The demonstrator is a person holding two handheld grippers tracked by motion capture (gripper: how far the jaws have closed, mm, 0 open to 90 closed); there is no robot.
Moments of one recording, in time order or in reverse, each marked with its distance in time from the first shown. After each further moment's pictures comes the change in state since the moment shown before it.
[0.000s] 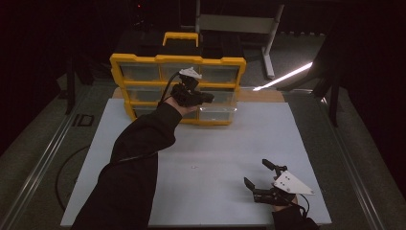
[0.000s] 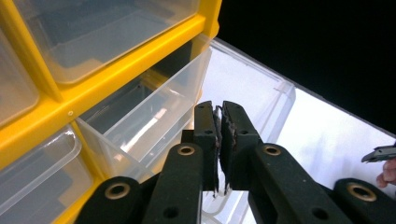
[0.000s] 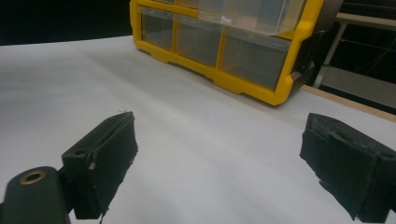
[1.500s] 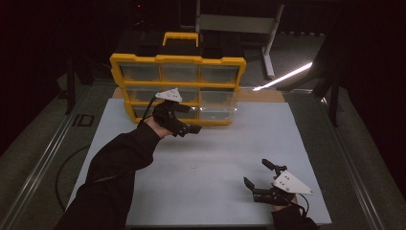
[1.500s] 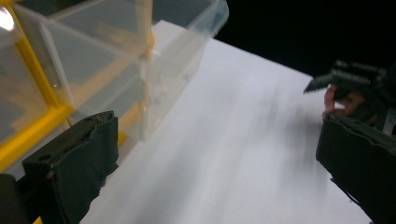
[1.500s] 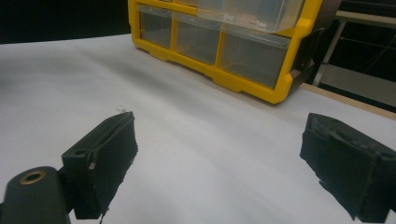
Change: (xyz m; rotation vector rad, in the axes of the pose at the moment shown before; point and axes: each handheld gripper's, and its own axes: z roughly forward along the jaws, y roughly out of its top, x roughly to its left) left arm -0.007 -0.070 -0.037 -0.013 -0.168 0.091; right arm 0.000 0.000 0.001 0.006 -0.005 0.003
